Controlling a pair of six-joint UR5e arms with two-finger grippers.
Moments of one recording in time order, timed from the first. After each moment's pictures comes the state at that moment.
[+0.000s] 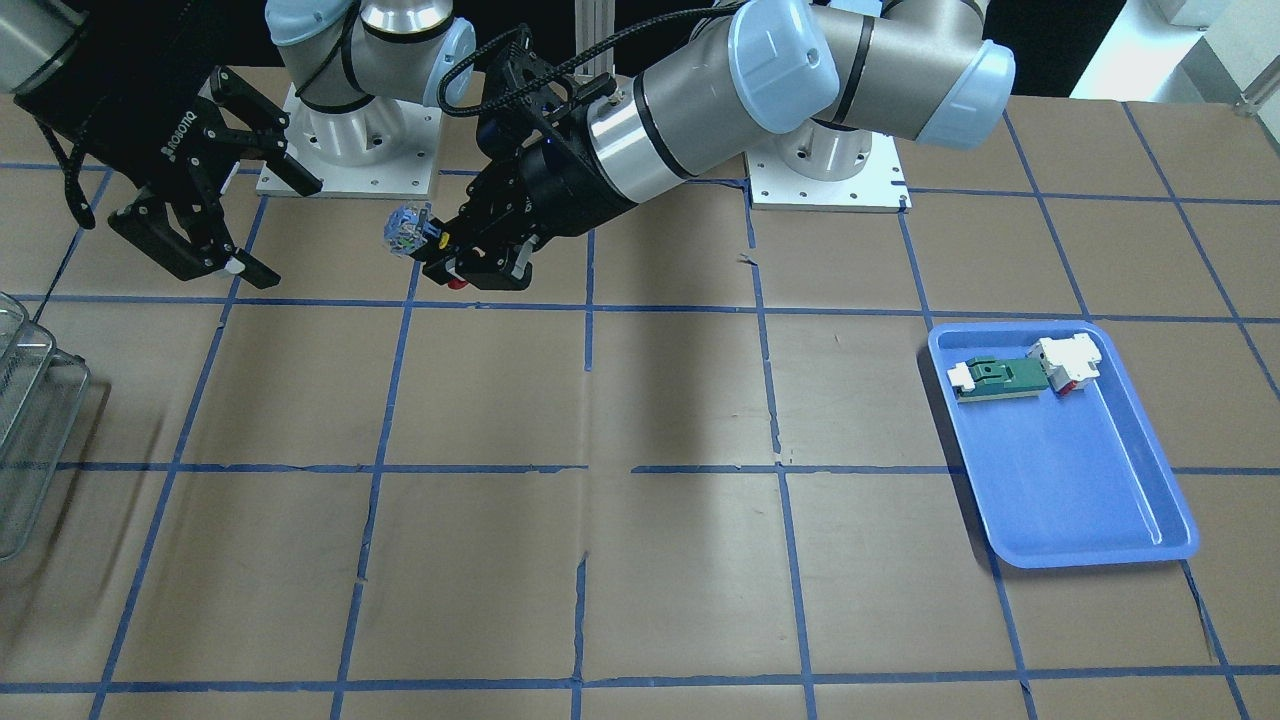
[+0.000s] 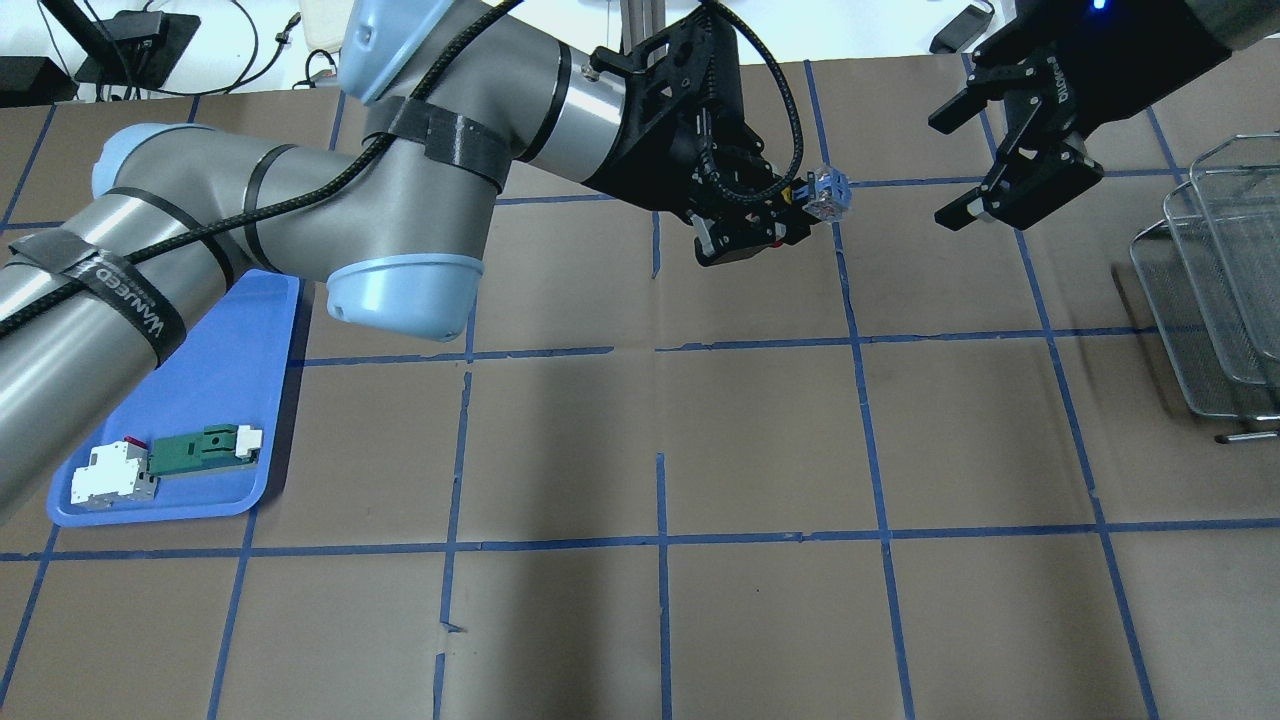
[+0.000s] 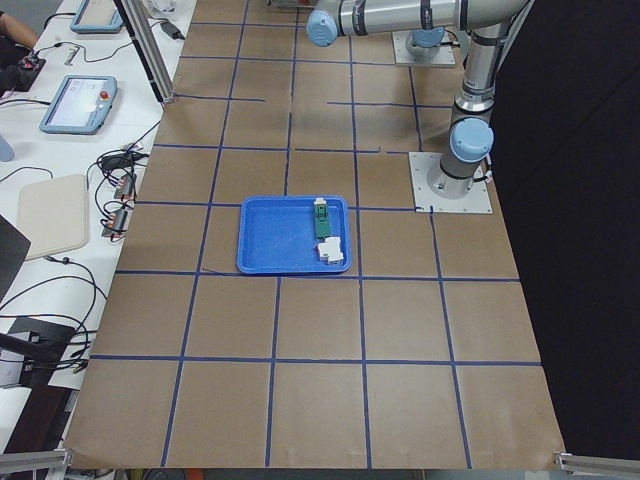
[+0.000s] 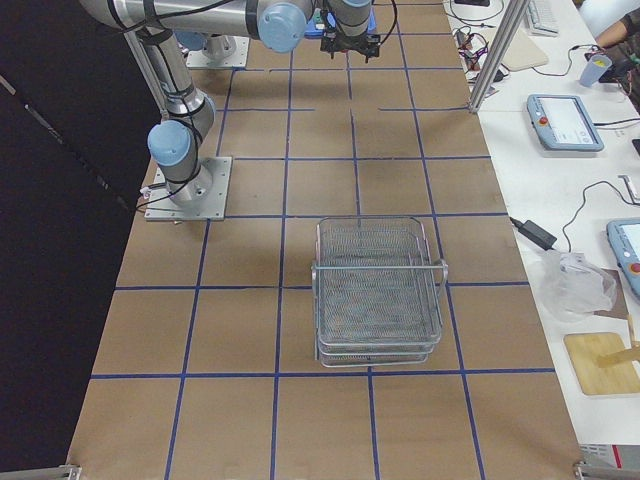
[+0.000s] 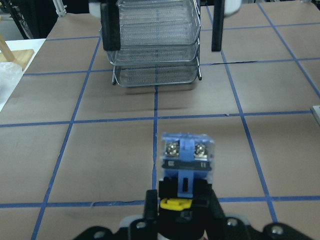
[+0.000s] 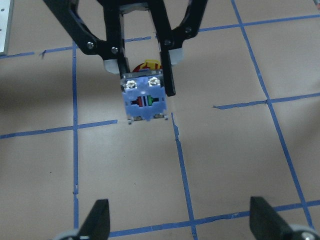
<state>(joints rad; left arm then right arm) -1.85 -1.77 -1.68 -0.87 0.70 1.12 1.34 -1.62 1.57 -1.45 -1.05 -1.73</state>
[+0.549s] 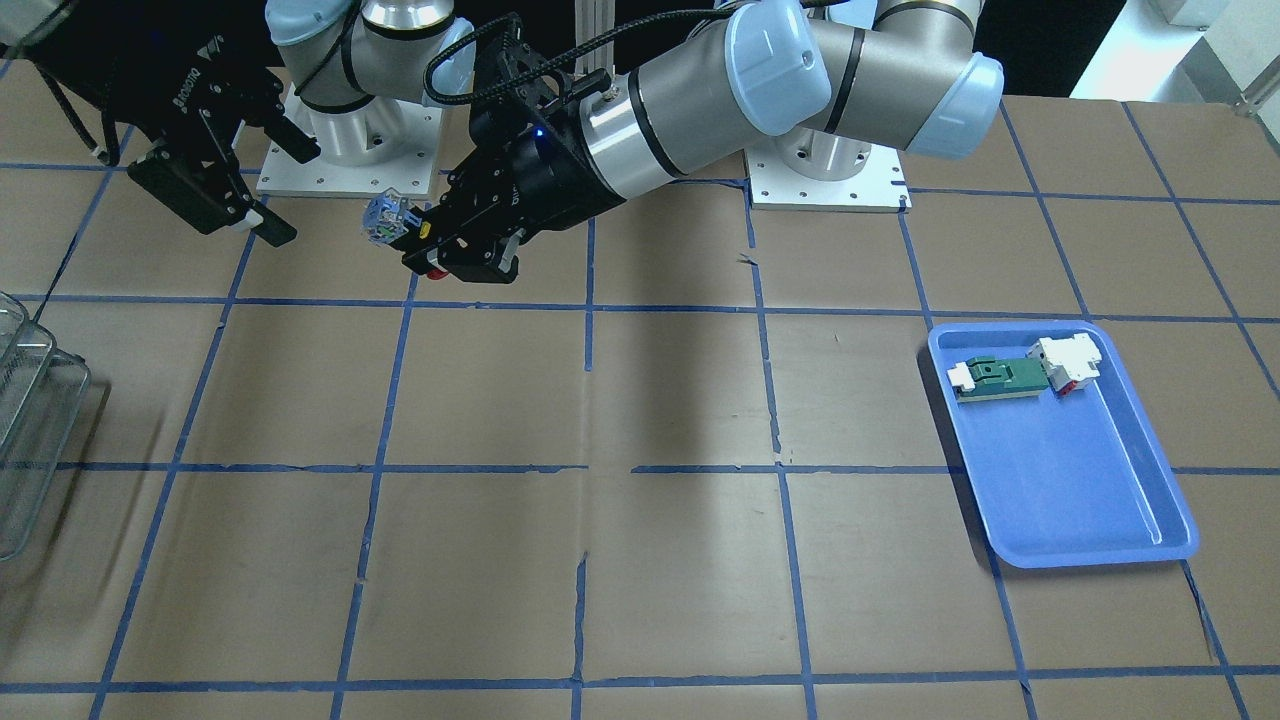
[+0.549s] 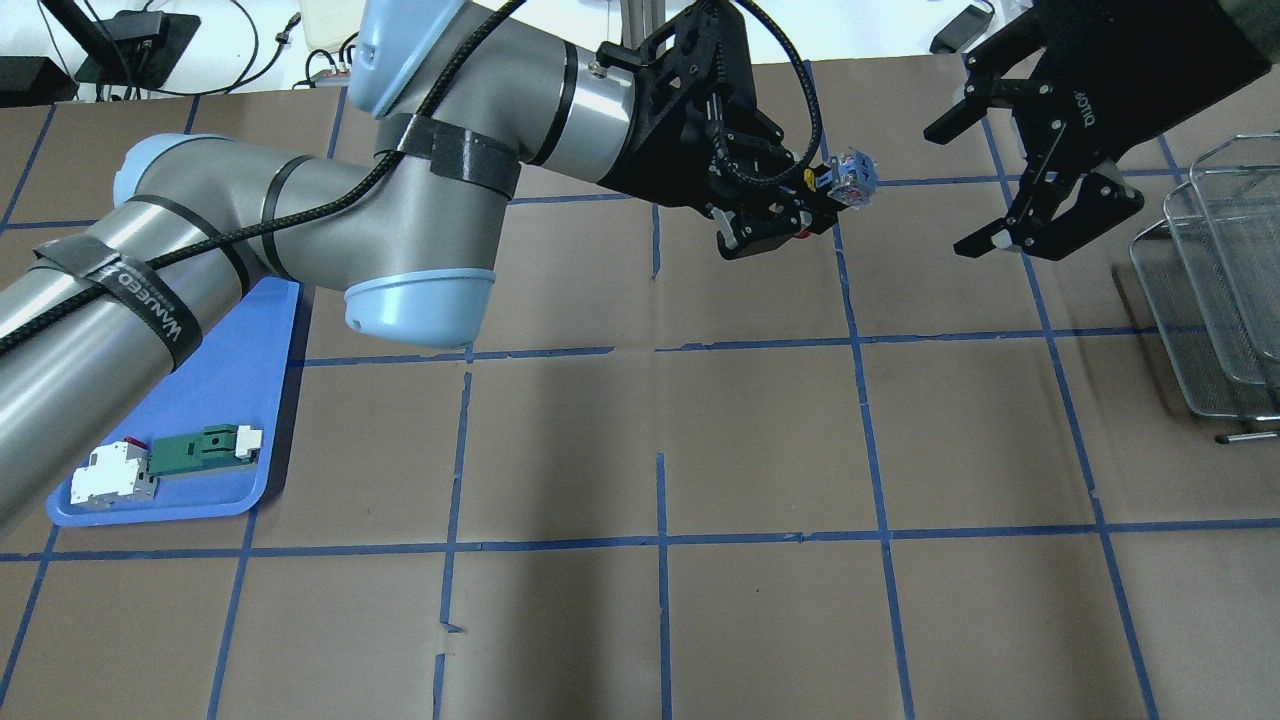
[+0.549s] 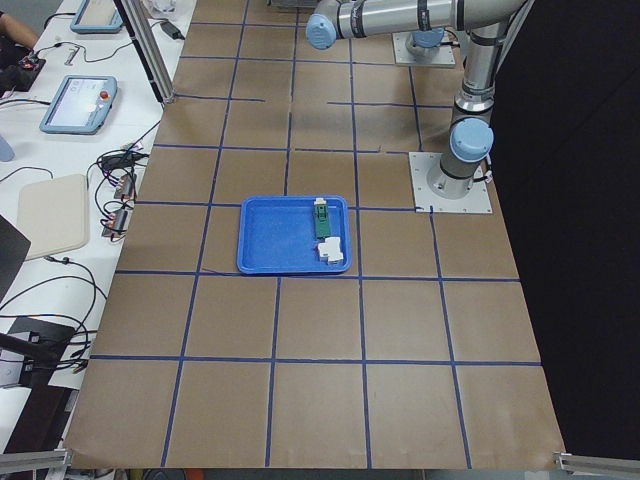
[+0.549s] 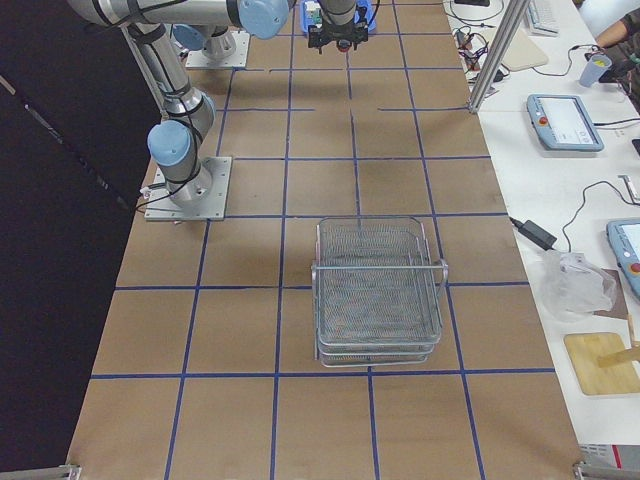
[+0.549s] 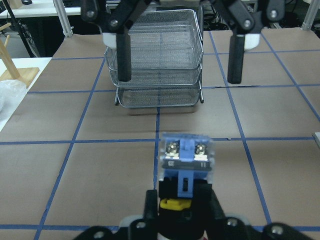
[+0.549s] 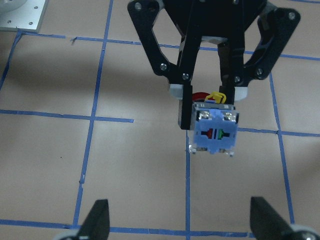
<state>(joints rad) -1.86 -1.78 -1.69 -0.79 0.65 1.03 1.34 -1.69 1.59 -1.38 -1.03 -1.91</state>
